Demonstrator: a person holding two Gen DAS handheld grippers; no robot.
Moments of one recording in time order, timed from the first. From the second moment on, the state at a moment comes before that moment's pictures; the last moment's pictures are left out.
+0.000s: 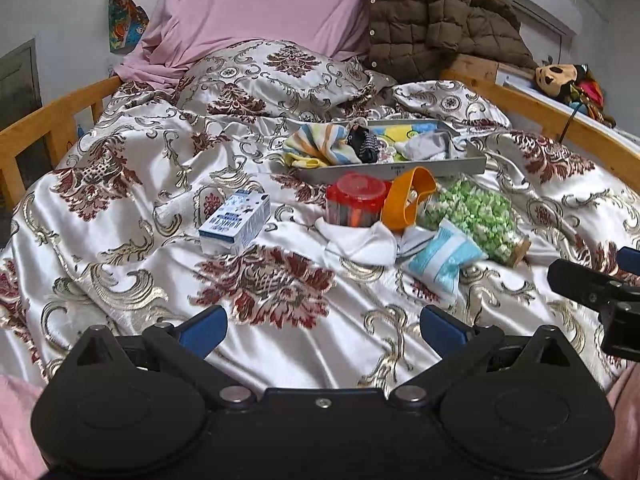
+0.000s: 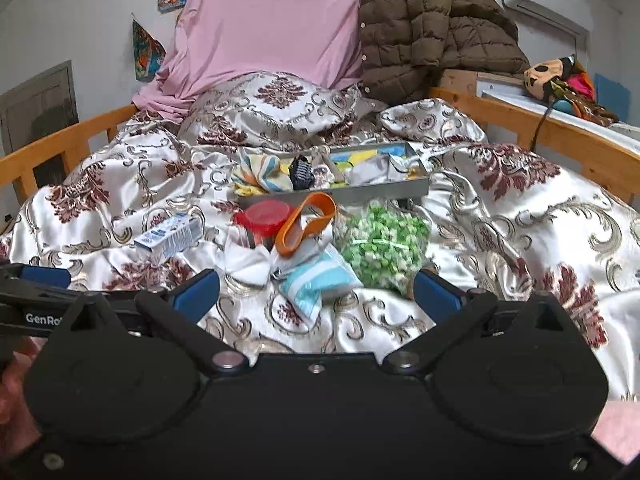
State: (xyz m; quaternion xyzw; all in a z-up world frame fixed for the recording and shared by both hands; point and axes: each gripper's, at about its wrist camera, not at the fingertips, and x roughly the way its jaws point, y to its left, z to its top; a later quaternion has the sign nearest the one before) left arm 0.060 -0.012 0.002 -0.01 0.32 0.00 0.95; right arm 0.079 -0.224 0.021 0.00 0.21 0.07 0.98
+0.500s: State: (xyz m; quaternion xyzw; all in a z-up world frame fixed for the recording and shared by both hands) left arm 0.042 -0.015 -0.010 0.01 0.35 0.01 0.94; right arm 0.073 -0.220 0.005 -0.01 0.25 0.04 0.97
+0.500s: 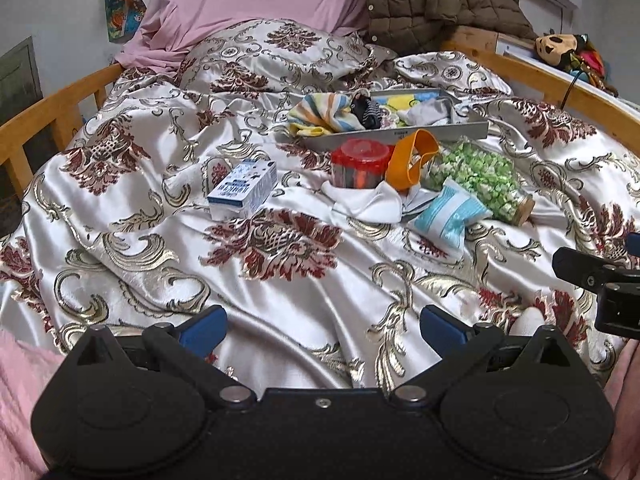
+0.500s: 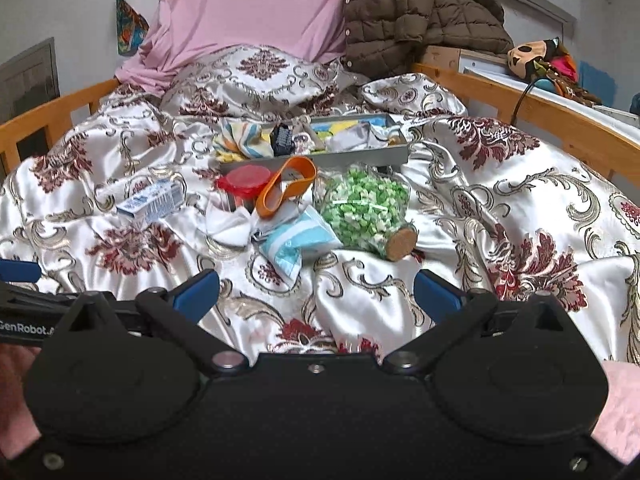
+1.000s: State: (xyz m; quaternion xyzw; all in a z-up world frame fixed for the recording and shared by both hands) left arm 0.043 -0.011 -0.019 0.01 0.38 0.03 0.92; right arm 0.076 -0.218 -0.002 -0.03 0.28 0.05 0.96
